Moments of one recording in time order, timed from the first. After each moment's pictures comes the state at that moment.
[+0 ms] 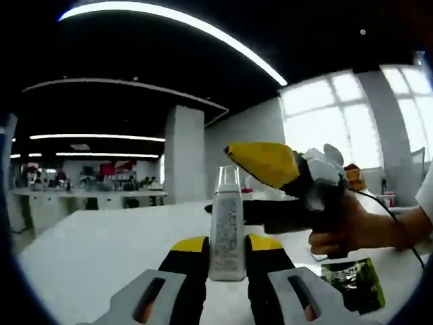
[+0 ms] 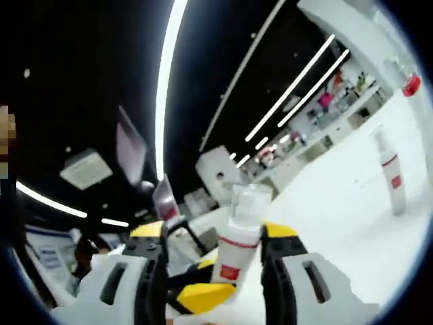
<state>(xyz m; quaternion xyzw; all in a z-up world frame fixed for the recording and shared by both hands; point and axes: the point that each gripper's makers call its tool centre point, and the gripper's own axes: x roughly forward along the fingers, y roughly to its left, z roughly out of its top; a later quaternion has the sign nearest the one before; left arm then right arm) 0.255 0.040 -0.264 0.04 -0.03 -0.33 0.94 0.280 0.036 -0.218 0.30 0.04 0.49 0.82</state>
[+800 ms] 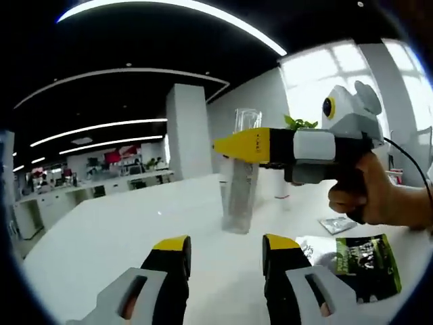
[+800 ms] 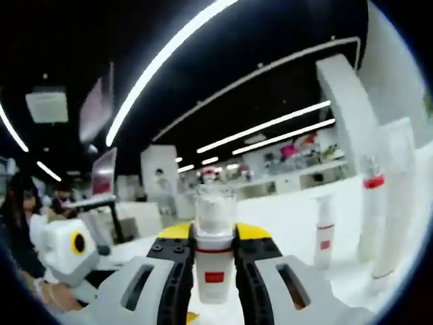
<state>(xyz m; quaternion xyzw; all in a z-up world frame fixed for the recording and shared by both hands) 0.276 0.042 -0.300 0.03 0.06 -0.31 0.95 0.316 -0.014 -0.212 0.06 -0.06 0.29 0.95</state>
